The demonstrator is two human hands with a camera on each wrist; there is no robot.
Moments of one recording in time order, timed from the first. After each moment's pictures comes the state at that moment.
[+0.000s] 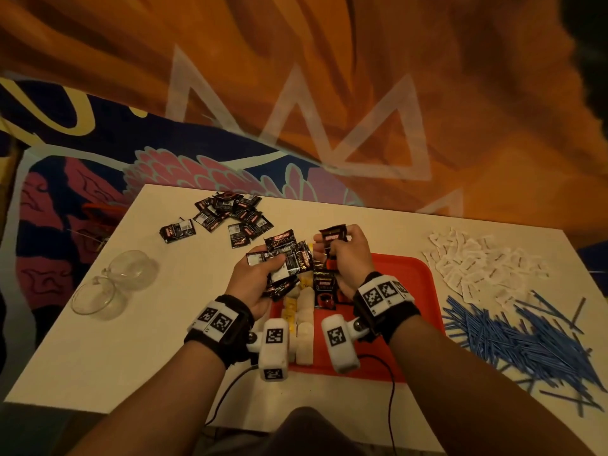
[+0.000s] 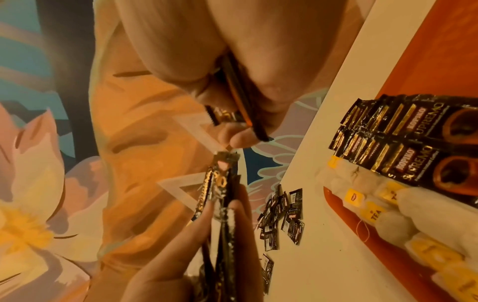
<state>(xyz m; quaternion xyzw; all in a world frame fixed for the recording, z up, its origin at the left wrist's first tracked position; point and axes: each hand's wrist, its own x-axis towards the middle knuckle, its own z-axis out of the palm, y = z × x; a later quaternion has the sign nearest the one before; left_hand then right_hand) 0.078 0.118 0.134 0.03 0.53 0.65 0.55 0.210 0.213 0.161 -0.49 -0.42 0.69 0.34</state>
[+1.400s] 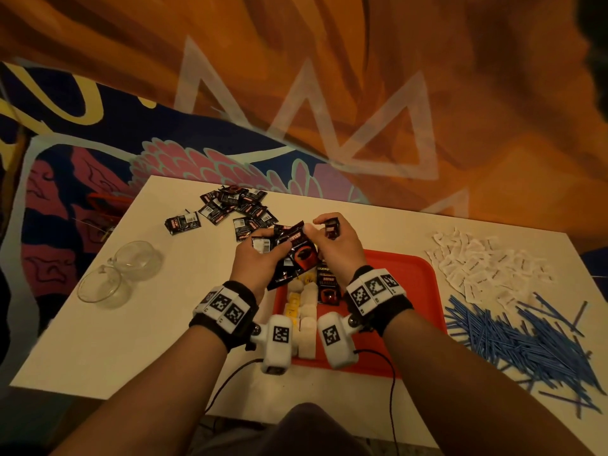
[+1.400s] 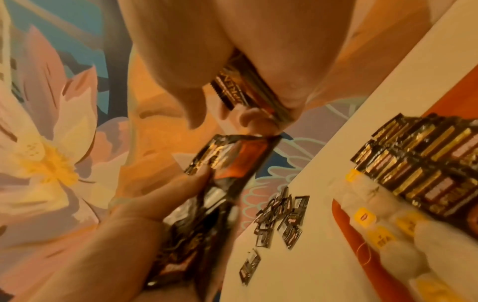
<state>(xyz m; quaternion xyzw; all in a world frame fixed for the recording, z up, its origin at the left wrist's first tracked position) 0.073 0.117 0.145 0.17 0.65 0.62 0.42 0.191 0.202 0.159 -0.47 -0.62 0.55 0.31</state>
